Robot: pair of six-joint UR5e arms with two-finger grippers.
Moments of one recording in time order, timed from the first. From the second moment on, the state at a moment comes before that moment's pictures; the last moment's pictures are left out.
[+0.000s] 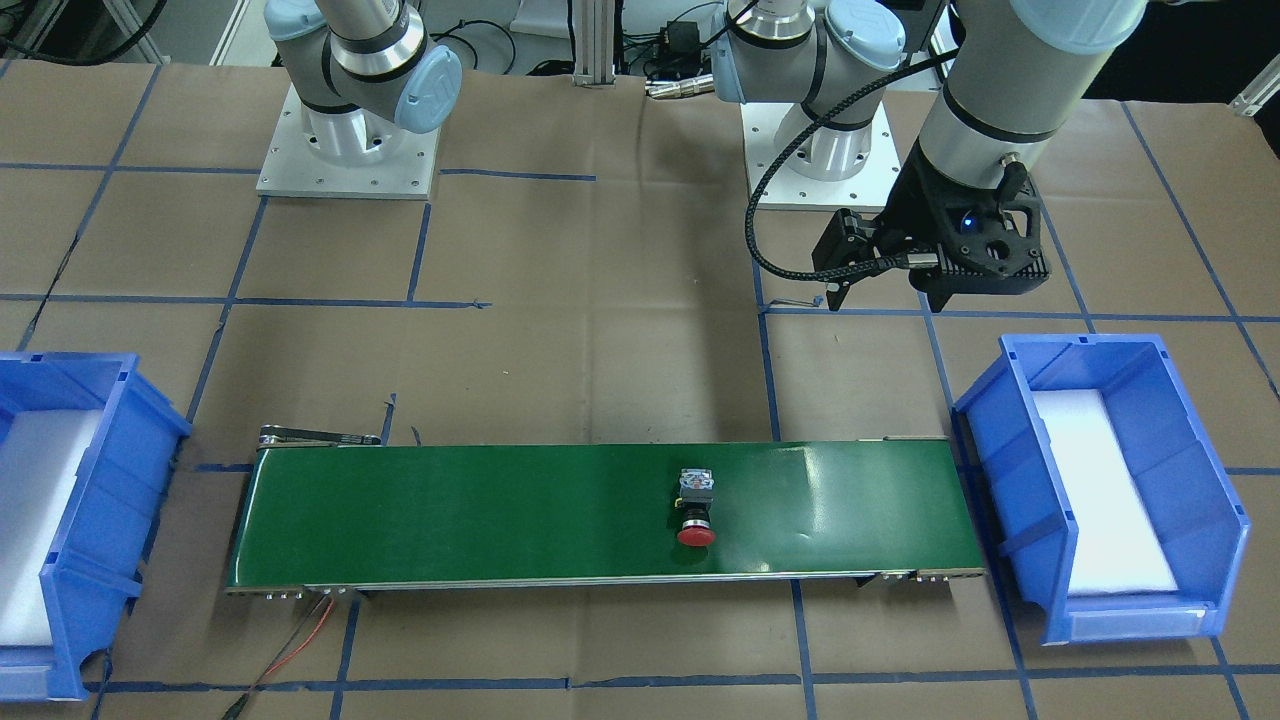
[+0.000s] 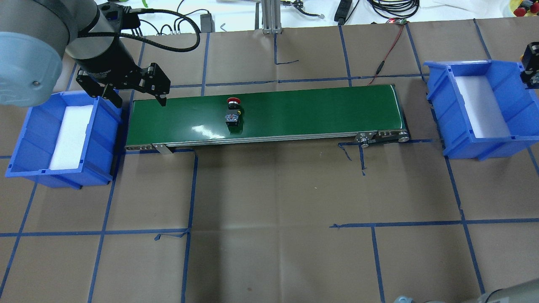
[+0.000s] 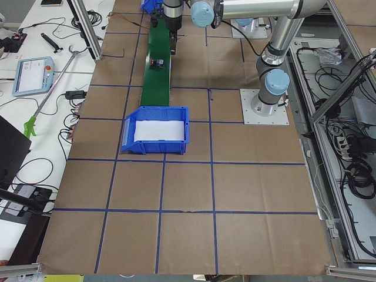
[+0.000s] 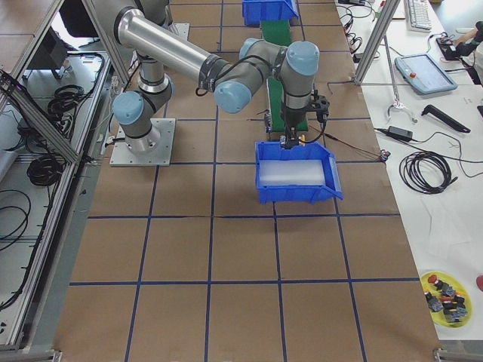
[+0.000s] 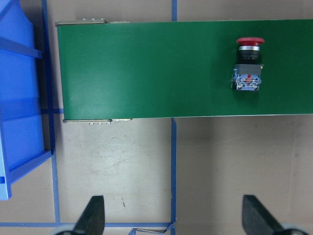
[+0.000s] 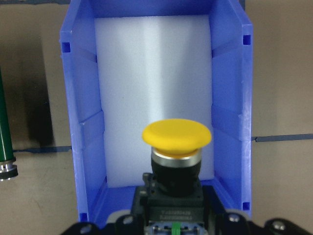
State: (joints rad) left arm -1.53 -1.60 -1.61 -1.47 1.57 0.04; right arm 1.02 -1.31 1.50 -1.78 -1.58 -0.52
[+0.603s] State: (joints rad) left arm -1.53 -1.61 -1.60 -1.48 1.57 0.05; right arm 1.01 -1.19 1.57 -1.88 -1.54 -0.58
